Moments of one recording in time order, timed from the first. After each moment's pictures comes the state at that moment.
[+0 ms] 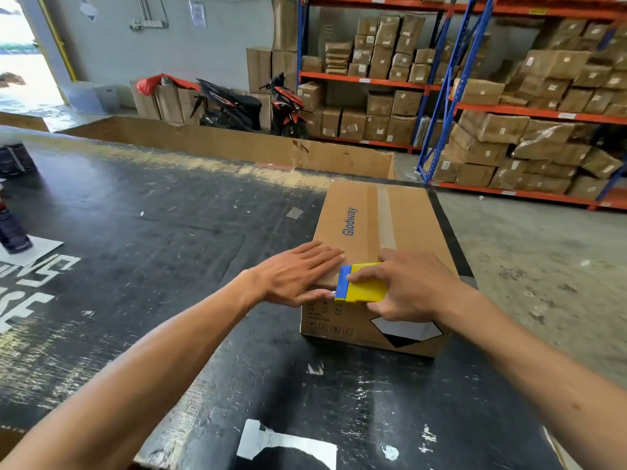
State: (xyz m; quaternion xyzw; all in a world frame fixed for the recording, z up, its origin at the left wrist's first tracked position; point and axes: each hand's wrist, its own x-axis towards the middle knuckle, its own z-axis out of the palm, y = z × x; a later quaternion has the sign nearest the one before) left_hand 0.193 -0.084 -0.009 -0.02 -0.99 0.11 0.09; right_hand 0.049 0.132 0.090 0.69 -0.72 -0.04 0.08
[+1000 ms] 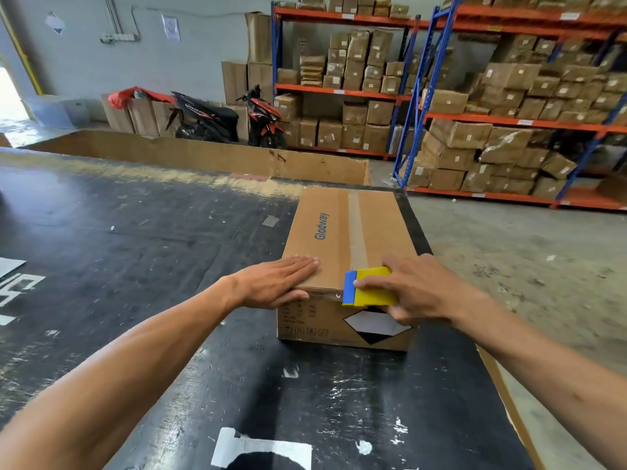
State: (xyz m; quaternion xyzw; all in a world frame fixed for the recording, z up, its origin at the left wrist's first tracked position) left_hand 0.183 -0.078 -0.010 -0.02 -1.00 0.04 0.04; right_hand 0.004 0.176 0.090 0.69 -0.69 -0.15 0.13
